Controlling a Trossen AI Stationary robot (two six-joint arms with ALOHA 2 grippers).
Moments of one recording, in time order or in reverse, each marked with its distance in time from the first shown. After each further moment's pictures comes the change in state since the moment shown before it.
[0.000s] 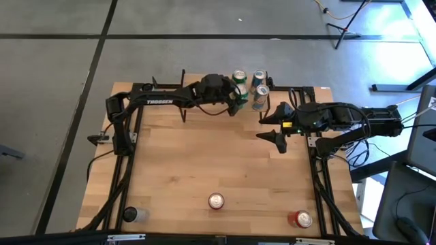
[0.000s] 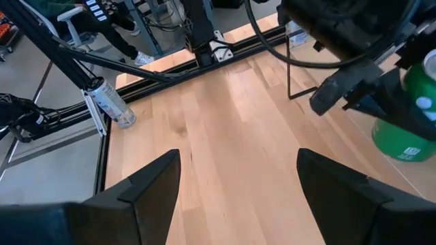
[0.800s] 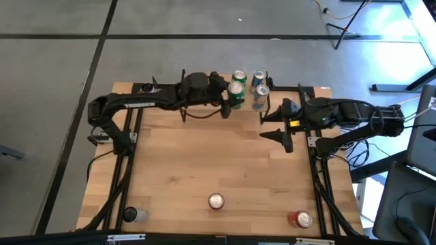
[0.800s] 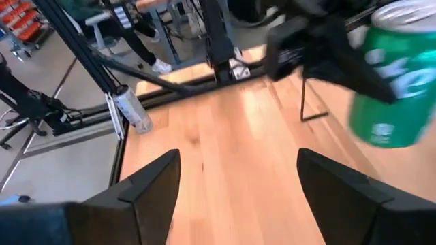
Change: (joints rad) left arm -0.084 -0.203 0.000 -0.070 -0.048 -0.001; right arm 0.000 -0.001 0.079 -0.019 -0.044 -0.082
